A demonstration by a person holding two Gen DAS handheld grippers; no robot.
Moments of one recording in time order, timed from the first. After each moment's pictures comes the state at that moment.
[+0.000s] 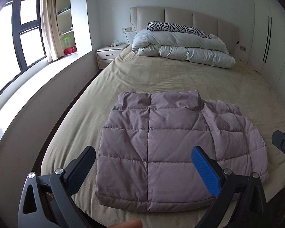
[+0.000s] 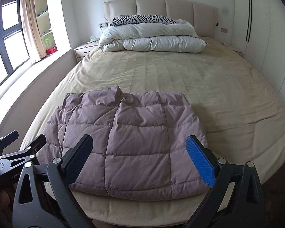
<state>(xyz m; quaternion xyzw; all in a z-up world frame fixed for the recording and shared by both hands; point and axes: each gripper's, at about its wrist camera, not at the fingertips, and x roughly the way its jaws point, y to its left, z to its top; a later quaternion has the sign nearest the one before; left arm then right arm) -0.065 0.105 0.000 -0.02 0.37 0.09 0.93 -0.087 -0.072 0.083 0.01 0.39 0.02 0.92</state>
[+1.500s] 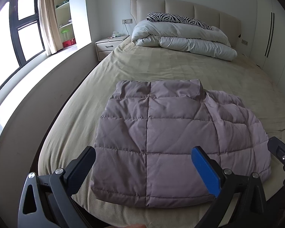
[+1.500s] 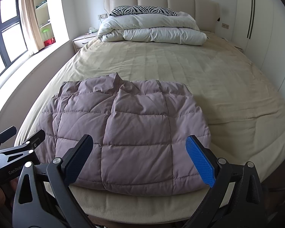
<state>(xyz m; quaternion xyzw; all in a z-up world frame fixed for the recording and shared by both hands) -0.059 0.106 -0.017 -0.03 0.40 0.08 0.91 -0.081 -0.062 0.057 0.00 0.42 0.02 0.91</state>
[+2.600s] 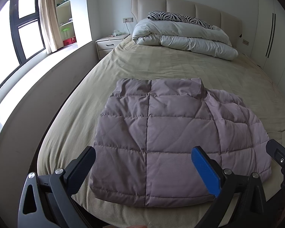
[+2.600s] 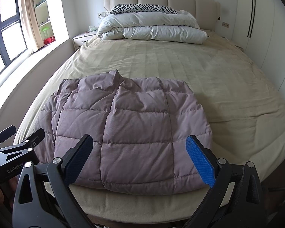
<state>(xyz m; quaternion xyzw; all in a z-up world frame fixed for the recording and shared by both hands) -0.057 0.108 -0.020 -0.03 0.40 0.08 0.91 -0.082 -0.062 0.052 0.00 0.42 0.02 0.91</state>
